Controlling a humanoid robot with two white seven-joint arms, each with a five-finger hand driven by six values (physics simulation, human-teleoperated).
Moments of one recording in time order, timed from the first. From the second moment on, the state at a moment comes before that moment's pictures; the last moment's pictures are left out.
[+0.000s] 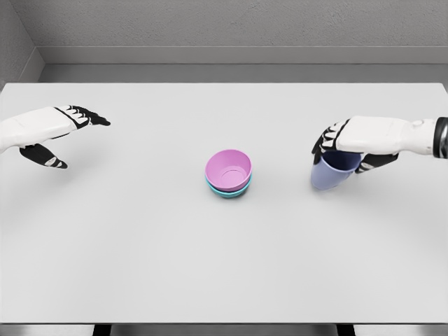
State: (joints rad) left arm -0.53 0.91 -0.48 -1.33 -0.30 -0.61 -0.48; right arm -0.74 -0.97 0.74 -1.54 0.22 -0.61 0.61
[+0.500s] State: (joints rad) left arm -0.53 0.91 -0.47 -1.33 -0.30 -0.61 -0.48; right arm -0.83 -0.93 0.74 -1.53 0.22 -0.61 0.61
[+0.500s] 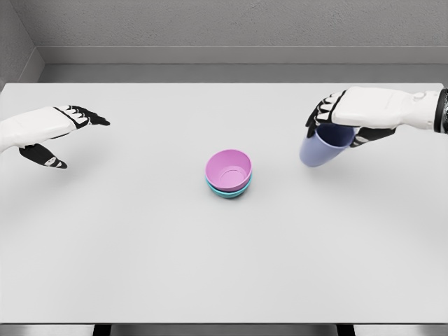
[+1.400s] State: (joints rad) left arm -0.53 0.91 -0.47 -1.33 -0.30 -0.61 -0.48; right arm -0.91 -0.80 0.75 -1.57 0.22 -0.61 0.61
